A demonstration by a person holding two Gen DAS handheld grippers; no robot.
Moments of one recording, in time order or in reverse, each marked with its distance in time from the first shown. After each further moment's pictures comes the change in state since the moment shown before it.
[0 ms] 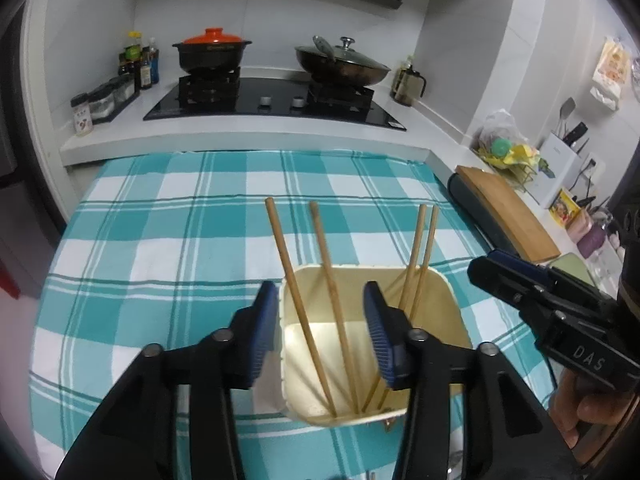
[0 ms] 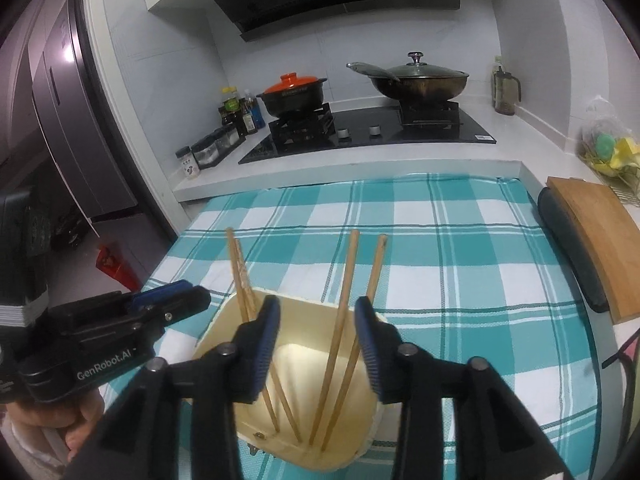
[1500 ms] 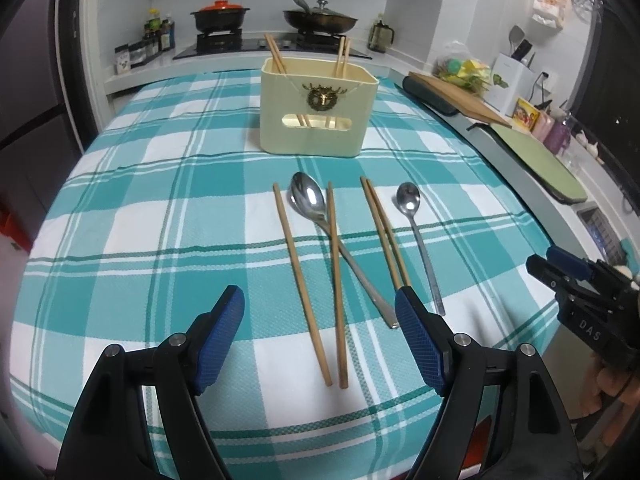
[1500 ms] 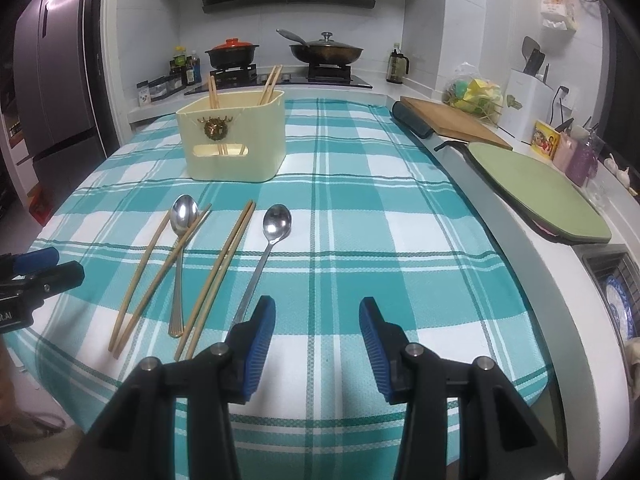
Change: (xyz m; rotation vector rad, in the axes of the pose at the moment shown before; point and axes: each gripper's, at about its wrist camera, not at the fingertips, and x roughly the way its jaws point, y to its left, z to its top) left arm -0.153 -0.049 -0.283 0.050 0.075 0.026; right arm -0.205 0.018 -0.298 -0.032 0.051 -0.382
